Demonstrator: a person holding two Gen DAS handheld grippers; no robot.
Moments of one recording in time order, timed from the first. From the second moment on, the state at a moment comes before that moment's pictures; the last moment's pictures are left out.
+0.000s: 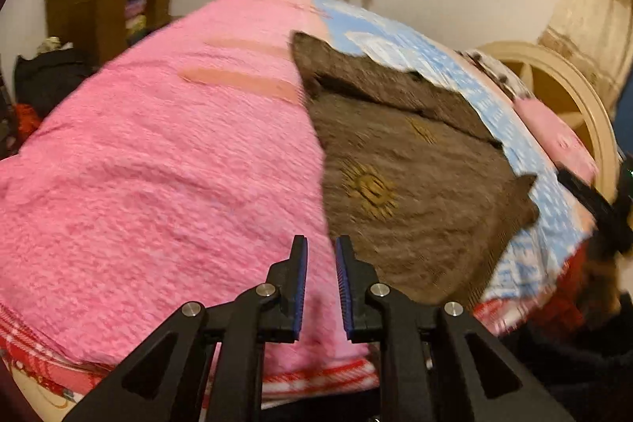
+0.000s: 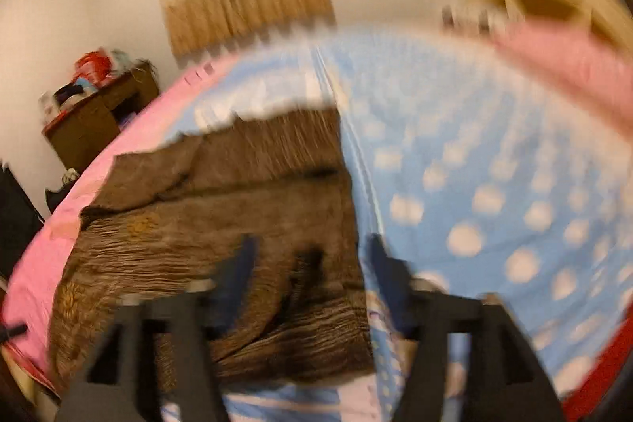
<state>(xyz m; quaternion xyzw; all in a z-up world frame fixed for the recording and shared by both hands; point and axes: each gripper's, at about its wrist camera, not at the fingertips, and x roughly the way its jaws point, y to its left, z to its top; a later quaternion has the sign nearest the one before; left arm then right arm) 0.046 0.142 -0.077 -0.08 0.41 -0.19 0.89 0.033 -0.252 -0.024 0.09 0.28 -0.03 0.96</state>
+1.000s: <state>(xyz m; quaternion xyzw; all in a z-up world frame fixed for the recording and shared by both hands) 0.053 0.098 -0.048 0.15 0.26 -0.24 0.92 0.108 -0.111 -0.088 0.18 0.47 0.37 0.78</state>
